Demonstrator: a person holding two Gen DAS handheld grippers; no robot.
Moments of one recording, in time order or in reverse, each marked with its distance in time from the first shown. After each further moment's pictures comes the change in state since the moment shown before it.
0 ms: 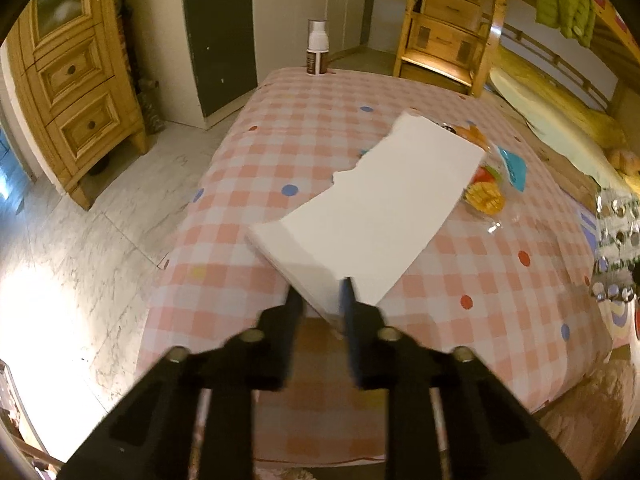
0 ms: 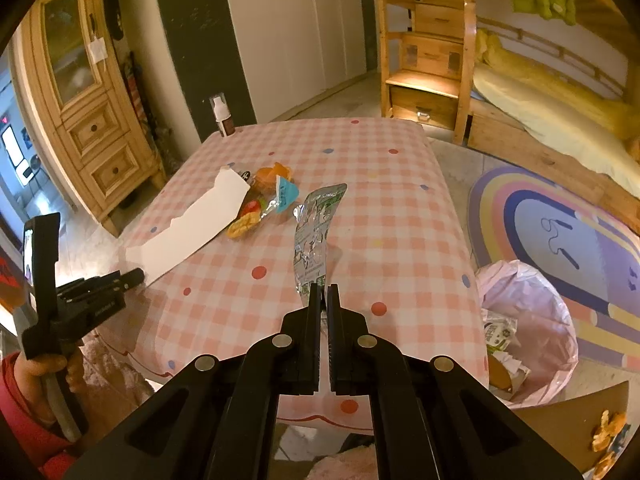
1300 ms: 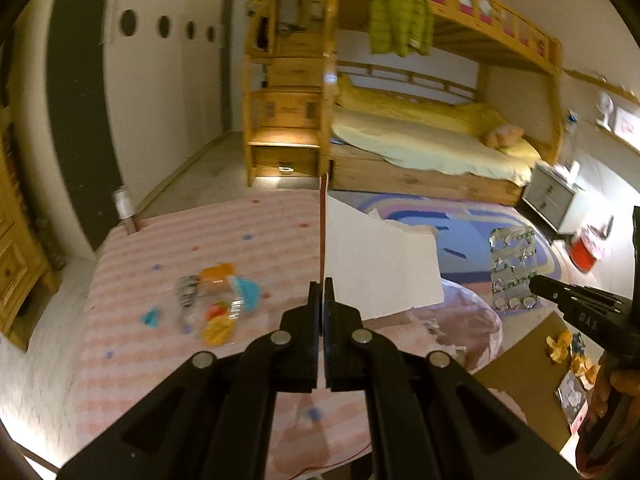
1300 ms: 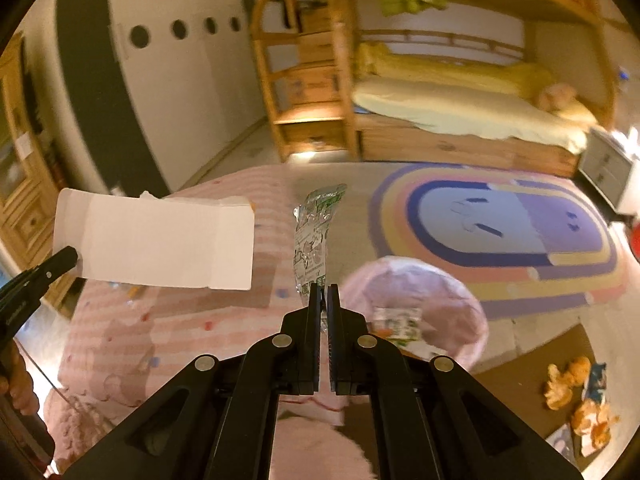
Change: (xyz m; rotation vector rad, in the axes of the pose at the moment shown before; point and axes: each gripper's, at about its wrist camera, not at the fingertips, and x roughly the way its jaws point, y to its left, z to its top) left arm -0.105 -0.193 0.029 0.354 -0.283 -0.343; right arm -0.089 -0.153 -0.034 0.305 -0.147 -0.244
